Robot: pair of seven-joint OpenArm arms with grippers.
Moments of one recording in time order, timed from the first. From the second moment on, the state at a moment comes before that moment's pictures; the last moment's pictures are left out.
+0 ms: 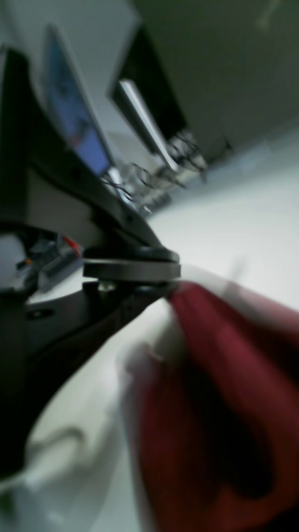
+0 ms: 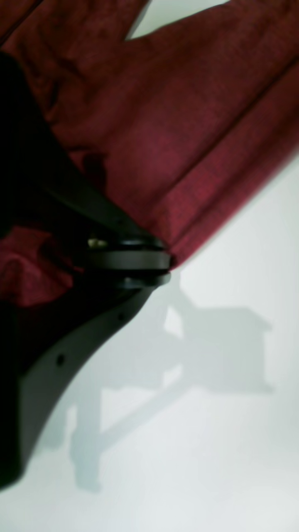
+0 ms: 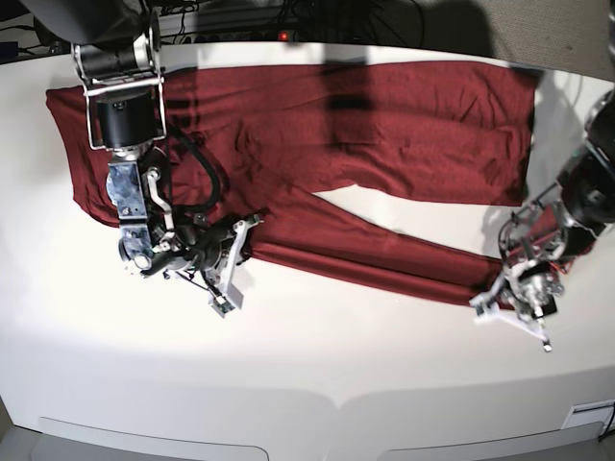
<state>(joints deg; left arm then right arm) -44.5 -26.0 65.6 38.2 13.0 -0.3 32.8 19.9 10.8 -5.6 63.2 11.0 34.7 -51.9</state>
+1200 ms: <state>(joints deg) -43.8 -10.3 50.4 52.3 -14.8 -0.4 42.9 18.7 11.0 -5.6 71.6 11.1 34.5 -56.4</state>
